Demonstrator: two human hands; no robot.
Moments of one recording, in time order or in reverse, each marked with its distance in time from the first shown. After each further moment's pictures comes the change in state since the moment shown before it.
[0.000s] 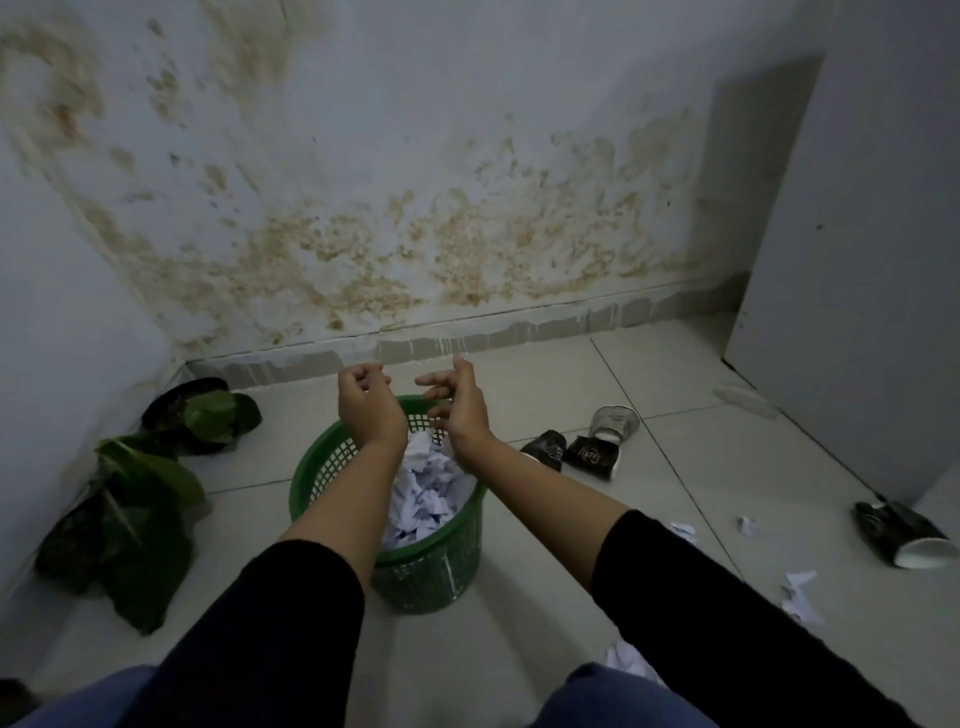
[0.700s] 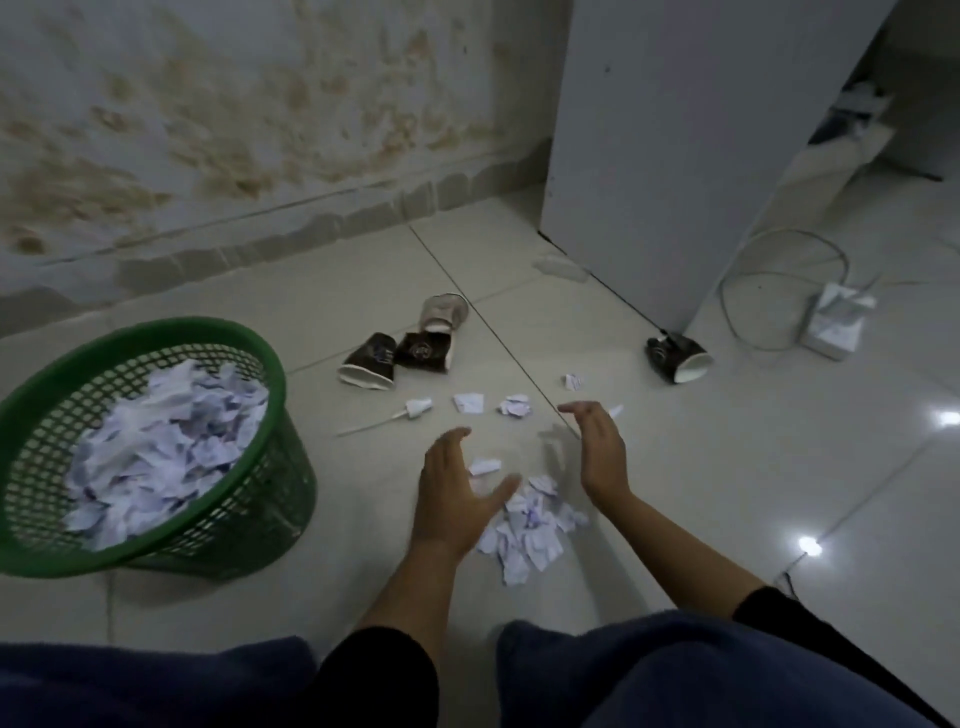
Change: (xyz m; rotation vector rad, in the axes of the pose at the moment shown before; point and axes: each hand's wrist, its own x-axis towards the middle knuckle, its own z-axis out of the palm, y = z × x) left_hand -0.259 -0.162 0.025 0.479 -1.168 0.297; right_hand -0.138 0.119 -0.354 -0.584 0.654 -0.167
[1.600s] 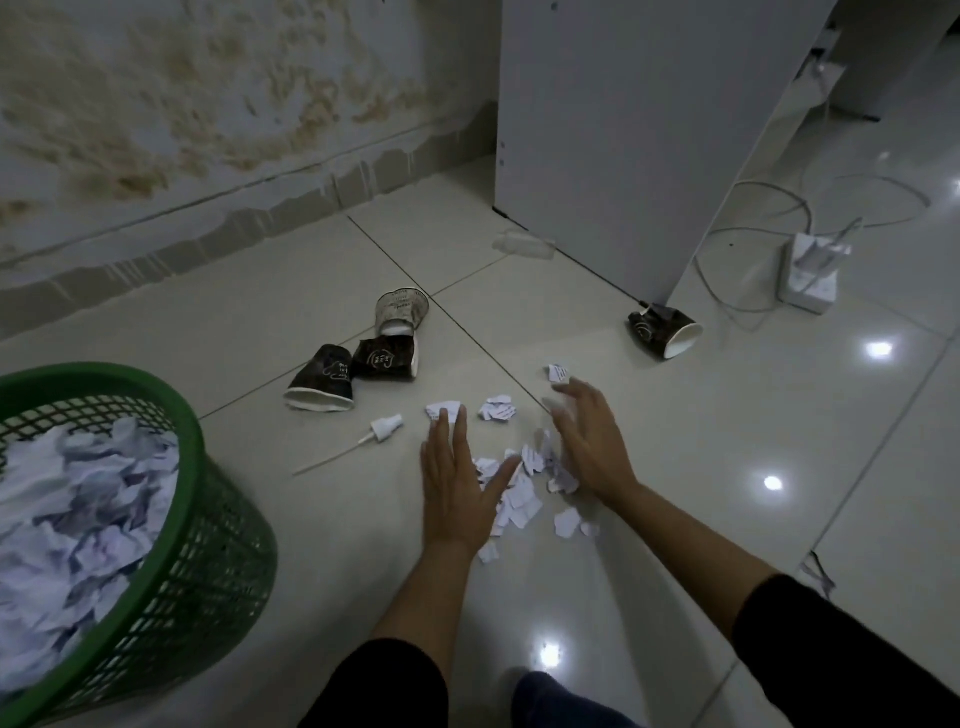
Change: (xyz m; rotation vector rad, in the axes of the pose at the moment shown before) left_hand 0.063 -0.042 0.057 0.180 0.009 0.184; right_hand 0.034 0.047 0.006 -0.278 -0.020 -0.136
